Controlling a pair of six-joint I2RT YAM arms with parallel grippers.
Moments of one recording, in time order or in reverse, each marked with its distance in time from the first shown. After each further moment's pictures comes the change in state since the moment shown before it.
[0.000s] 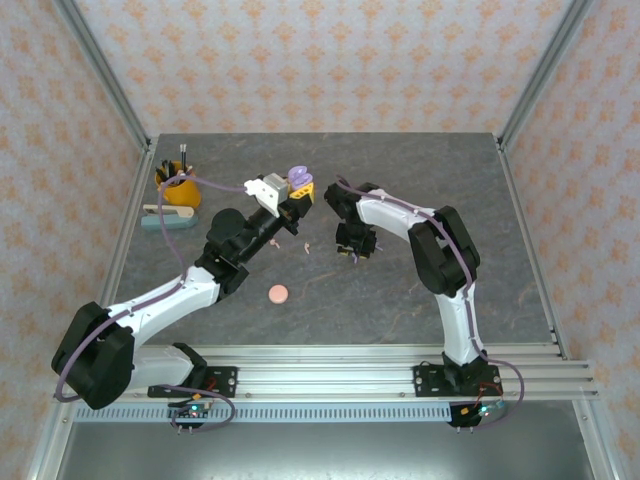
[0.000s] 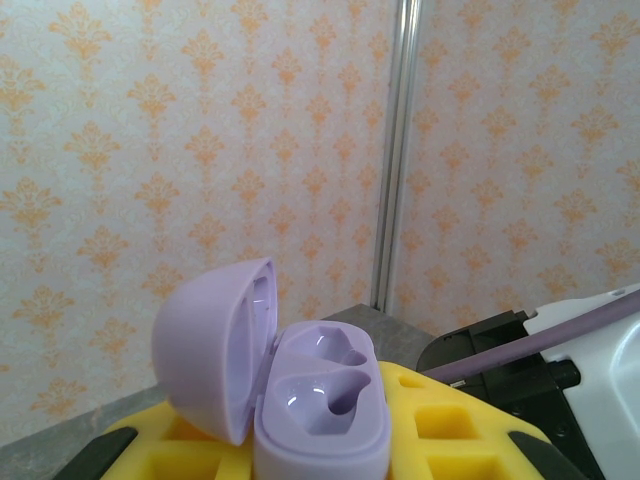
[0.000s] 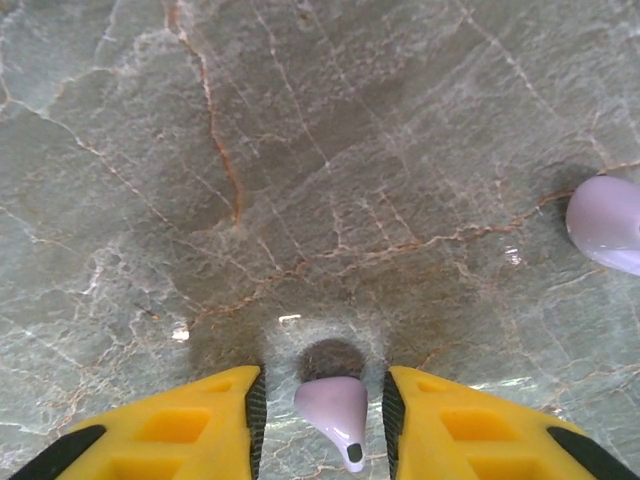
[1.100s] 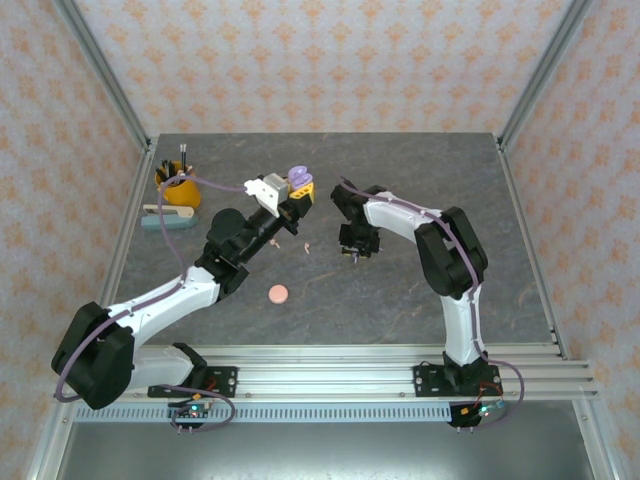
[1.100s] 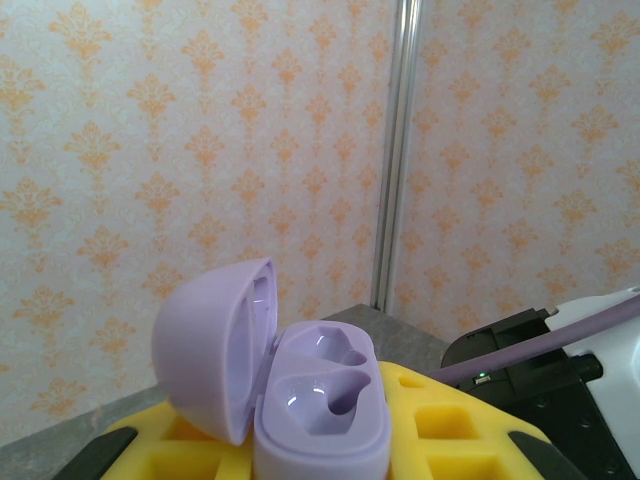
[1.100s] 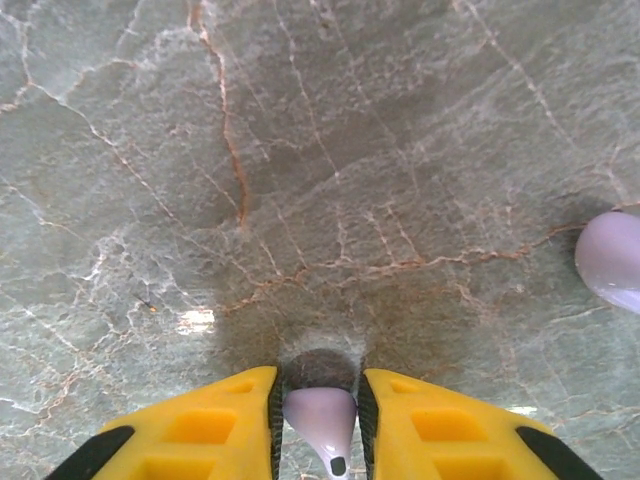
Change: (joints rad) left arm 0.000 0.000 0.000 0.000 0.000 0.000; right arm -0.031 -0.047 -0.086 0.090 -0.043 -0.102
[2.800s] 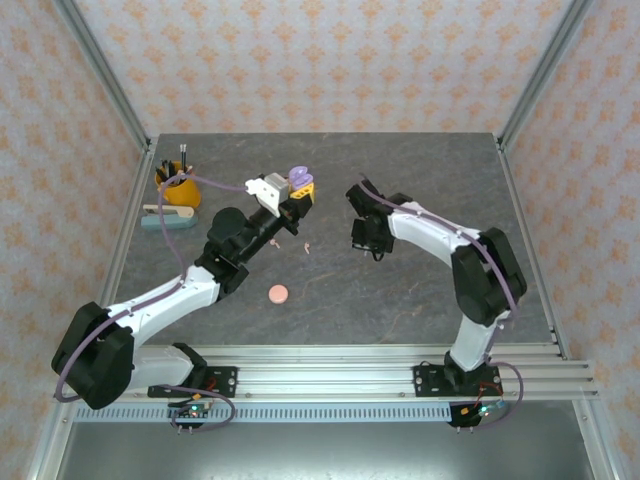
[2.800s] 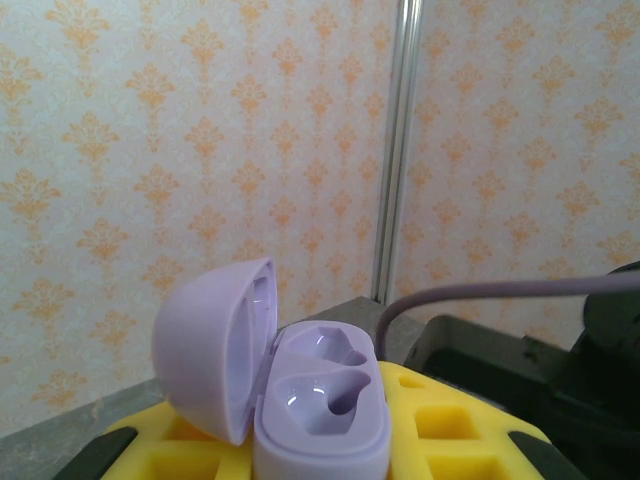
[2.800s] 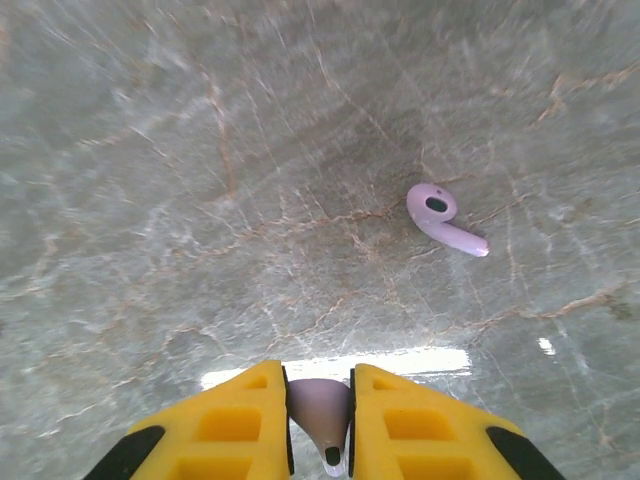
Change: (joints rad) left arm 0.000 0.001 0.012 -0.031 0.000 0.000; right arm -0.006 -0.307 -0.220 0.143 0.092 0.016
